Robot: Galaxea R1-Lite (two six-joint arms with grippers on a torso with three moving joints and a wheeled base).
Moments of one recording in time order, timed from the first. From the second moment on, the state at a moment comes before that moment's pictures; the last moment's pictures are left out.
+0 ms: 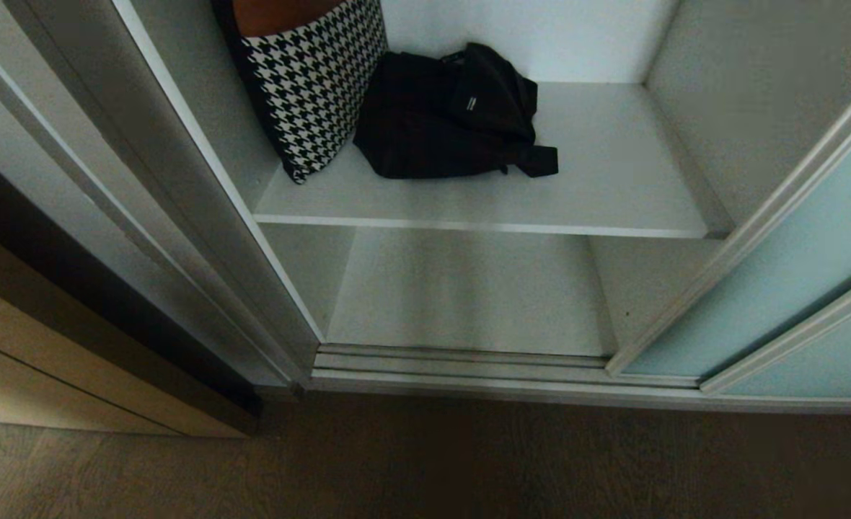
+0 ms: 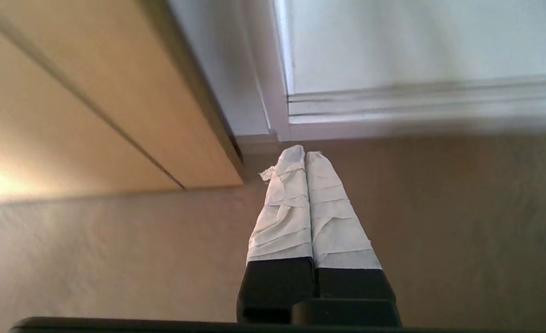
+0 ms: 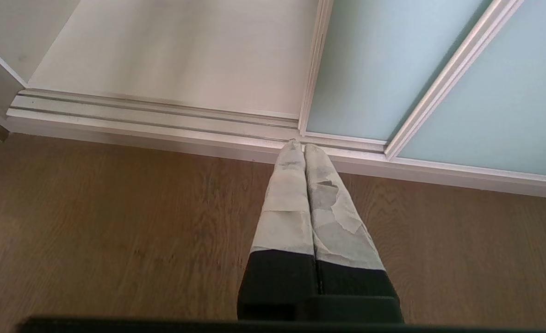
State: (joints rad) left arm 0.00 0.00 -0.02 0.03 -0.04 0.14; right arm 0.00 0.00 0.00 0.00 0.01 -0.01
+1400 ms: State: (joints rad) left arm 0.00 0.00 -0.01 0.03 -0.04 0.11; right arm 0.00 0.00 0.00 0.00 0.01 -0.01
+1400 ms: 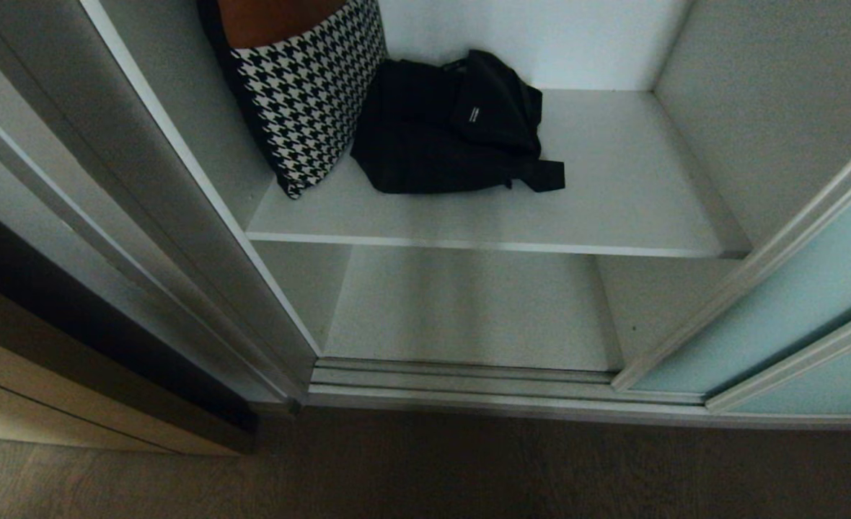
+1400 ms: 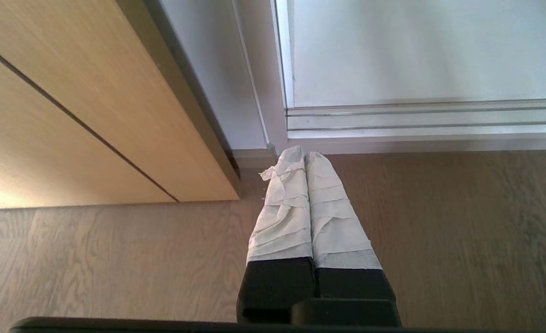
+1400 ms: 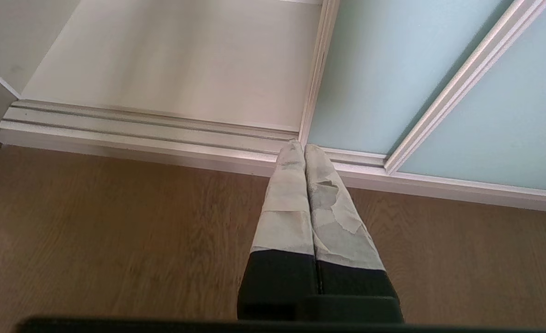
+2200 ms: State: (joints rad) left arm 0.00 0.00 0.00 0.01 -0.03 0.13; right arm 0.00 0.00 0.00 0.00 0.01 -0.01
